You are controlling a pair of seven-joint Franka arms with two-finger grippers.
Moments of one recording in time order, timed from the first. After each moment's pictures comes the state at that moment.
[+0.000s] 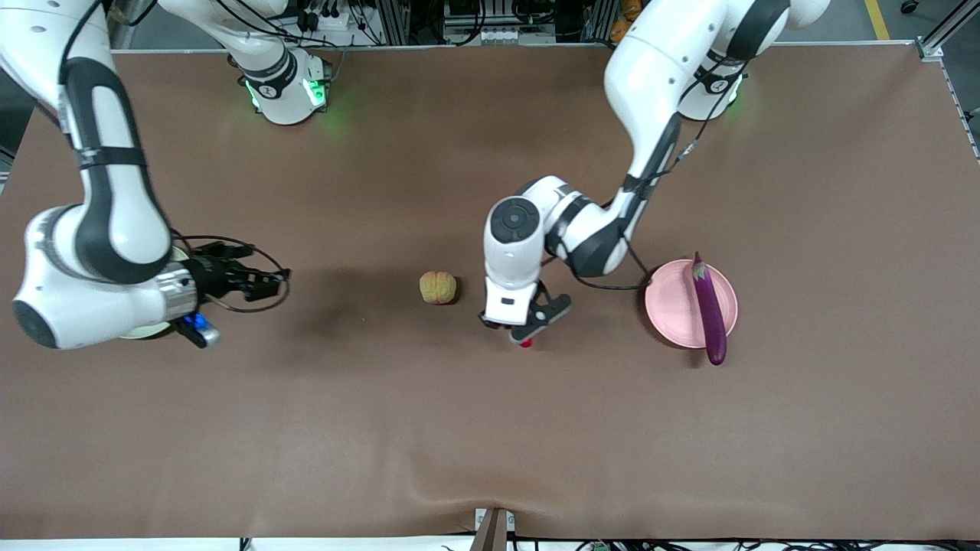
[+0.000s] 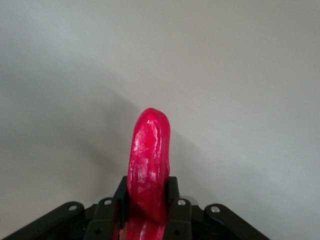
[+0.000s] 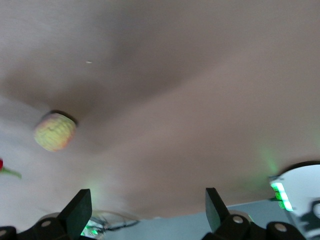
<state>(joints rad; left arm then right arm) -0.70 0.82 0.01 -1.29 0.10 2.17 -1.32 0.00 0.50 0.07 -1.55 0.42 1.50 0.58</state>
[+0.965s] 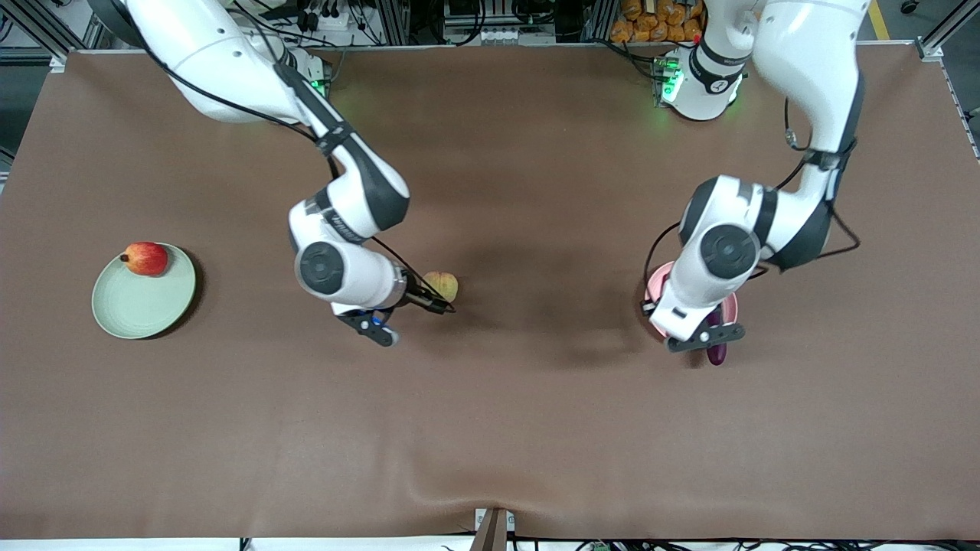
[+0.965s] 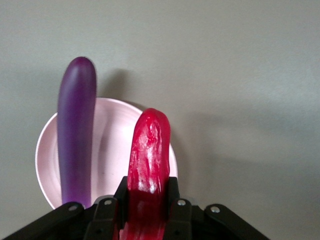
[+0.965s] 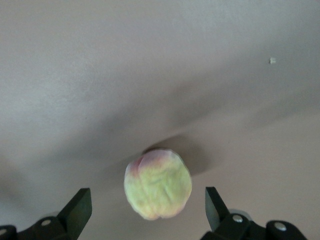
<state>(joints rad) -0.34 0.41 0.01 -1.88 0.10 2.25 -0.55 0.26 0.66 0.33 -1.58 0.04 2.15 0.96</state>
